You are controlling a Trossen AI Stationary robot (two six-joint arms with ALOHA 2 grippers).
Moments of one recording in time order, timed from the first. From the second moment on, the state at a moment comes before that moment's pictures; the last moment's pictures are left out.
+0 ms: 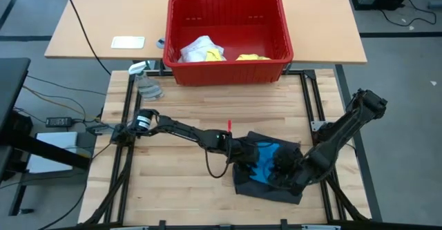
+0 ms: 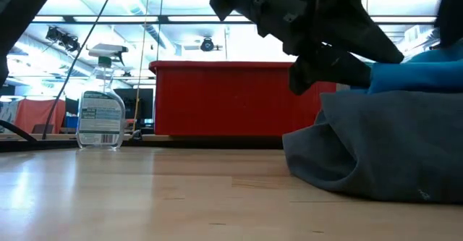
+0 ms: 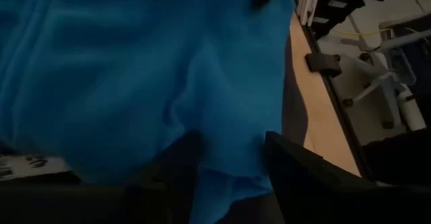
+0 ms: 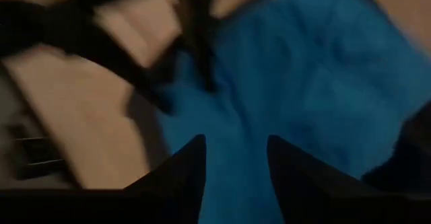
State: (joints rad) left arm -0.18 2.20 1.71 -0.19 0.24 -0.25; right arm 0.75 1.44 1.07 -0.91 0.43 1.55
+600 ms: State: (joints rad) left arm -0.11 1.96 1.71 -0.49 0.27 -0.11; right arm 0.86 1.51 0.98 -0.83 0.71 1.60
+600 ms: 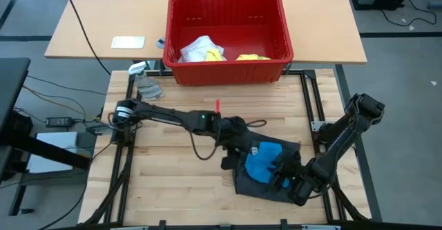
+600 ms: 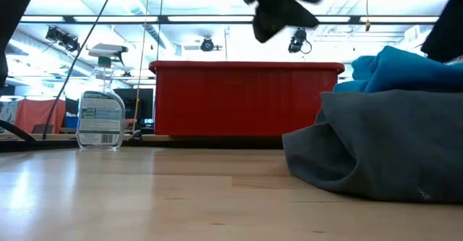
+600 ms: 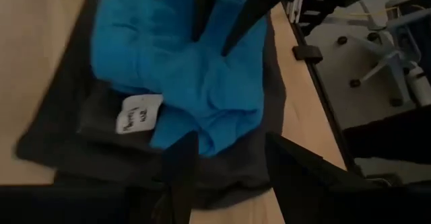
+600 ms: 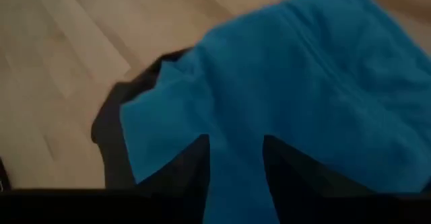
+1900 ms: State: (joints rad) left arm 0.40 1.63 1.71 -0.64 0.01 -0.27; right arm 0.65 0.85 0.81 -0.84 0.63 1.18
